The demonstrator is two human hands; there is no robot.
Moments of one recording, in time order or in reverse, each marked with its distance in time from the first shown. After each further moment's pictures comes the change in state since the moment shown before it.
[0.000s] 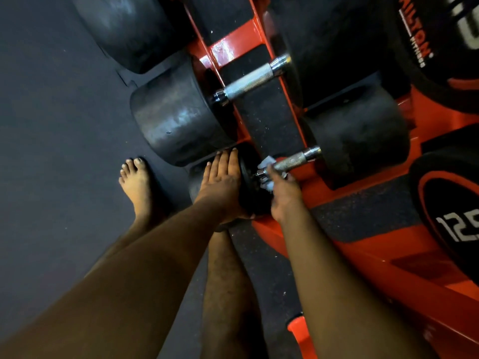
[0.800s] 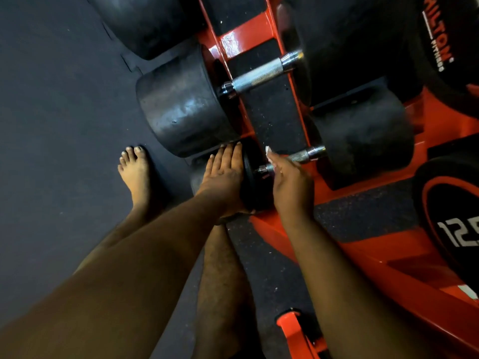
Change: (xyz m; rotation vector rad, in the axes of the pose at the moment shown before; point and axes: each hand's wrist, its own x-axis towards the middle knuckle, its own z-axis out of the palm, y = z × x) left_hand 0.000 -0.005 0.004 -0.043 0.022 0.030; right_hand -0.020 -0.020 -0.011 -0.975 0.059 -0.944
